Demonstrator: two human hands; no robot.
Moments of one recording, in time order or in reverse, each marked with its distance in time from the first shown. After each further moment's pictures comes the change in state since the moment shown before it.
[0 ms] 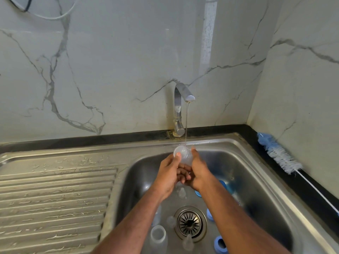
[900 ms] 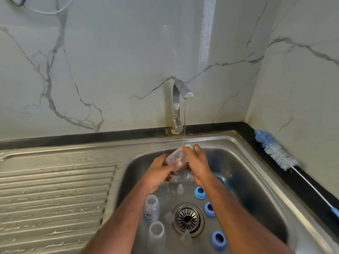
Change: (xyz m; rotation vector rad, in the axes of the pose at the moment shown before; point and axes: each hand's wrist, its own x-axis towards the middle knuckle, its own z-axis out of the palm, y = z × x) left_hand 0.009 -0.005 -0.043 0.373 -0.096 -0.049; right_hand -0.005 -0.005 -0.003 -0.332 0.093 -0.406
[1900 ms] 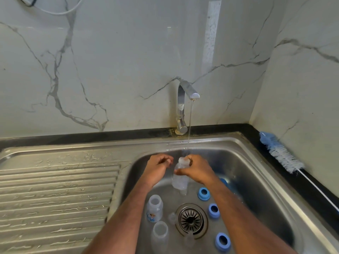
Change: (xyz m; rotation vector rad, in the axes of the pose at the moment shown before) left_hand 0.012 -0.010 -0.021 0.219 0.245 0.088; right_hand 0.011 0.017 -0.005 -0.713 -0.190 -0.185
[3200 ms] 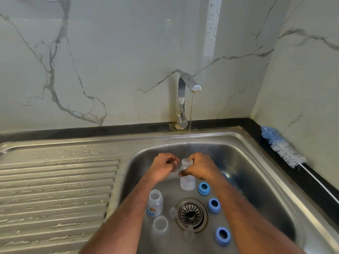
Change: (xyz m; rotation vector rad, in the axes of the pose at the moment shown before) left_hand 0.002 -0.004 0.011 0.218 -0.167 -0.011; right_hand 0.002 0.010 0.002 -0.296 -0.056 0.091
